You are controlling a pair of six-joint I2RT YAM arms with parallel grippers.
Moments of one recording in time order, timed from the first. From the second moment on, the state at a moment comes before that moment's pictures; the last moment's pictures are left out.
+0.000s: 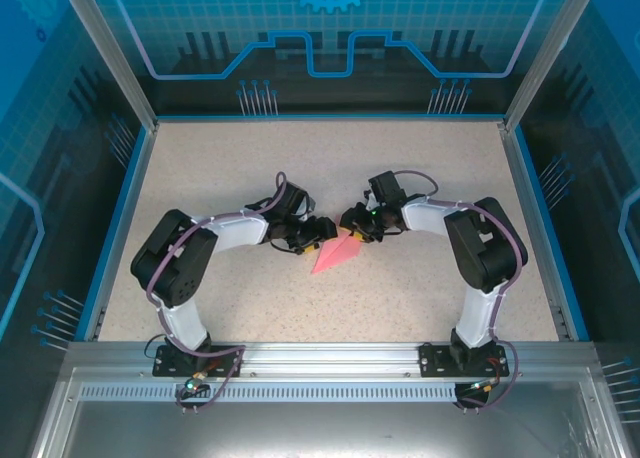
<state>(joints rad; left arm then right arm) -0.52 1.79 0.97 -0.16 0.49 -0.88 0.43 1.87 1.03 -0.19 -0.50 0.88</state>
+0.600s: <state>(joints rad) -0.49 1.74 0.93 -0.18 0.47 -0.92 0.48 1.90 1.01 -0.04 -0.56 0.89</state>
